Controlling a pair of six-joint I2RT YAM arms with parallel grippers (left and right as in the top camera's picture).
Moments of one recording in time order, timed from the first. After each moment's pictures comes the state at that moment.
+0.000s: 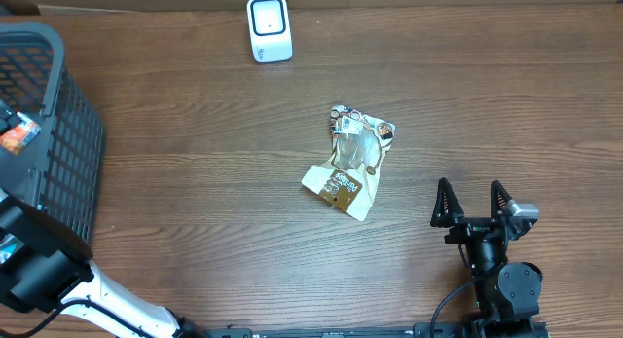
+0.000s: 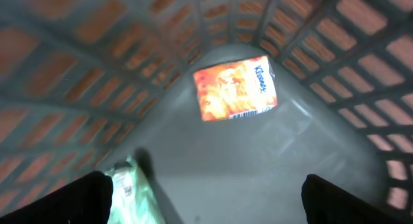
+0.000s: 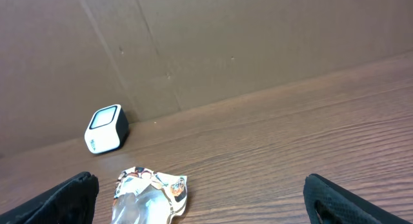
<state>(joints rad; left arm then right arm) 0.75 2.06 1.92 -0.88 -0.06 0.04 0.12 0.01 0.02 -0.02 0.07 0.31</state>
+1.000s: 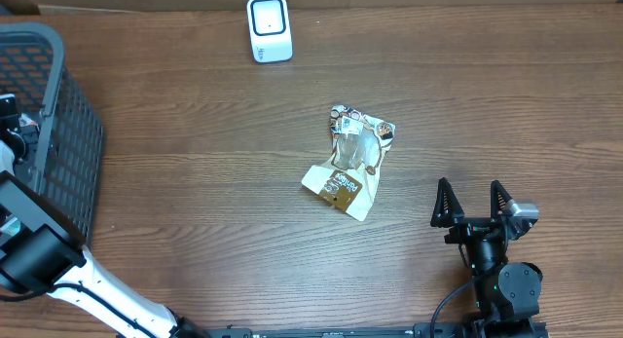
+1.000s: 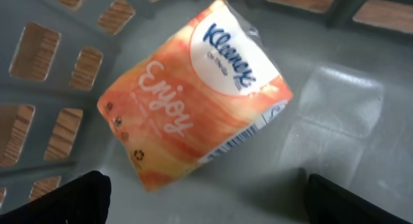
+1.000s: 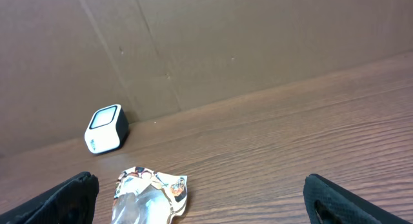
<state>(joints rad) 0.75 2.21 1.68 -0.49 -0.01 0.43 0.12 0.01 0.02 -0.02 0.07 0.31</state>
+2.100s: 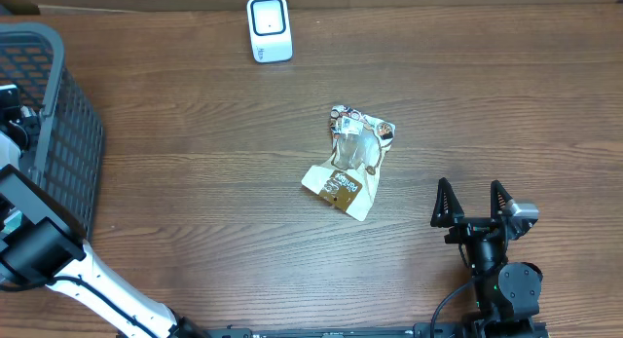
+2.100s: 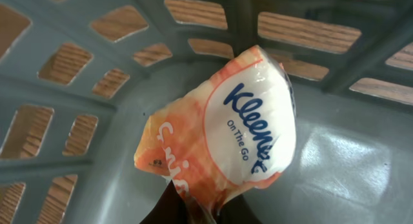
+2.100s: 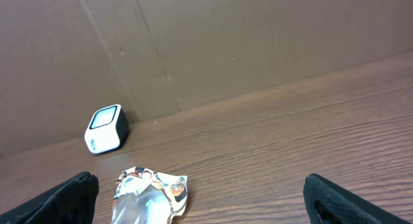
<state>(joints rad) 0.73 2.27 1.71 -0.41 0.00 0.44 0.12 0.01 0.02 -0.02 0.07 0.31</state>
